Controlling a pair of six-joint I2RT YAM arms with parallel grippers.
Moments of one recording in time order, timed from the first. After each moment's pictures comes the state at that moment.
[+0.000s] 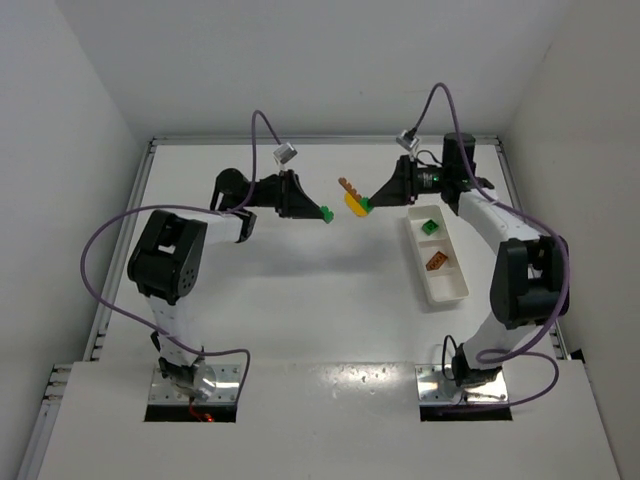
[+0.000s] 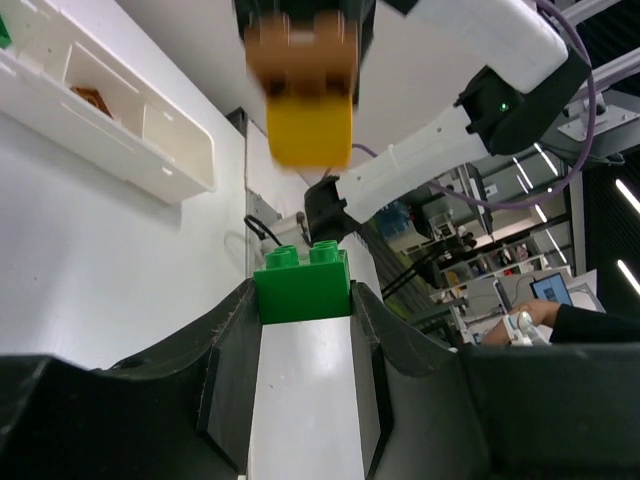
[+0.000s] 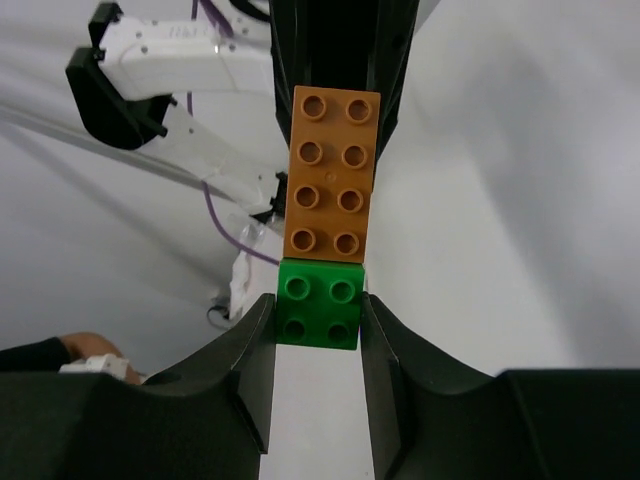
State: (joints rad) left arm -0.29 1.91 1.05 1.31 1.32 -1.43; right arm 0.11 1.69 1.17 0.01 -1.43 0.49
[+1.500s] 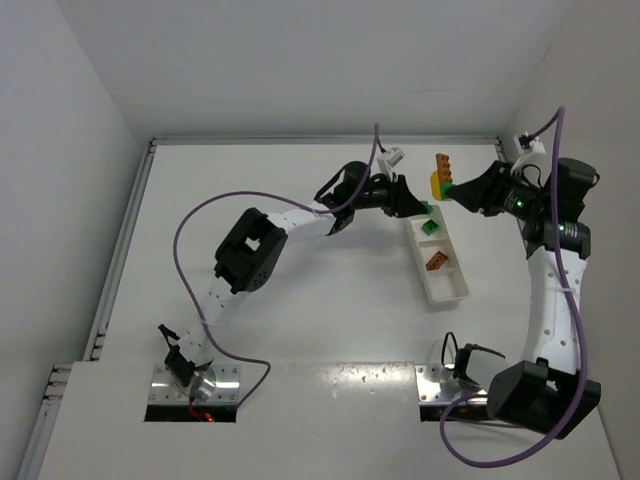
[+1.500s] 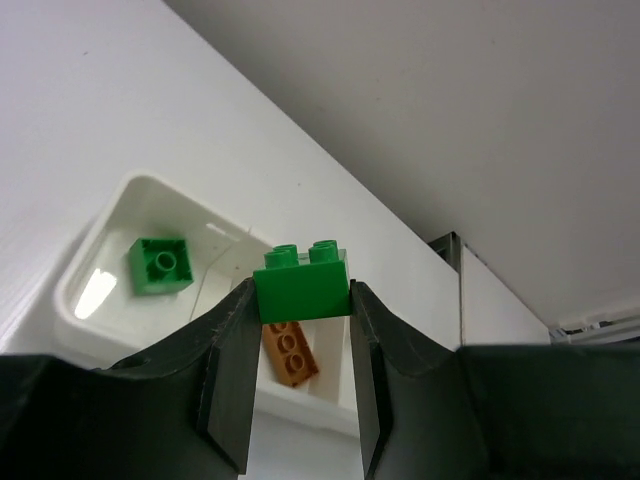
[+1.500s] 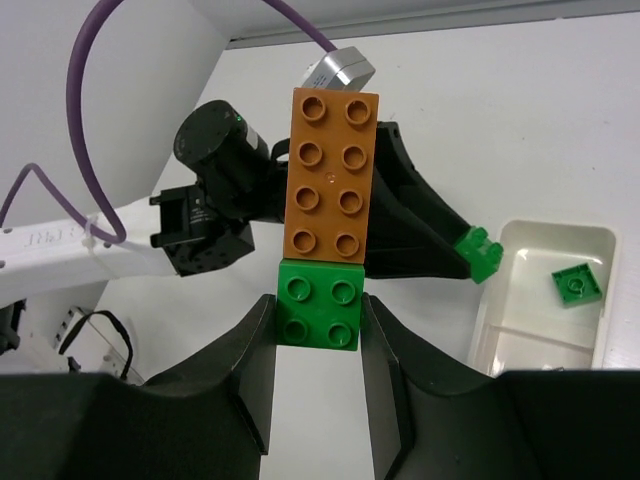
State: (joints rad) left arm -0.73 2.36 1.77 0.51 0.61 -0.66; right arm -0.35 1.11 1.10 -0.41 -0.95 0.21
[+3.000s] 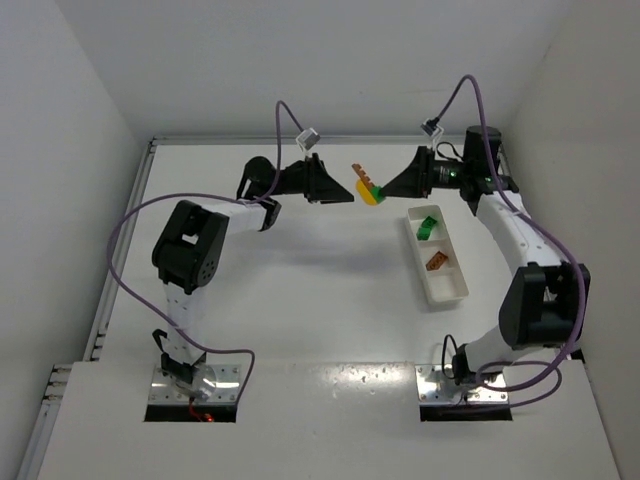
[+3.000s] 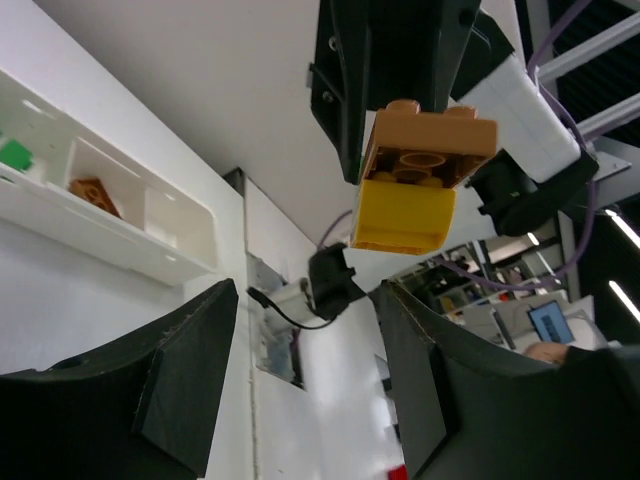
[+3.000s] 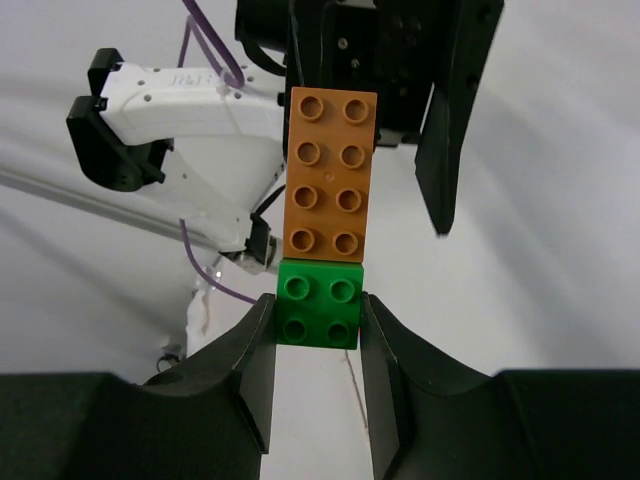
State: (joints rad) left arm -0.40 2.05 1.28 1.23 1.14 -1.39; right arm 0.01 1.53 1.21 -0.14 -1.31 0.42
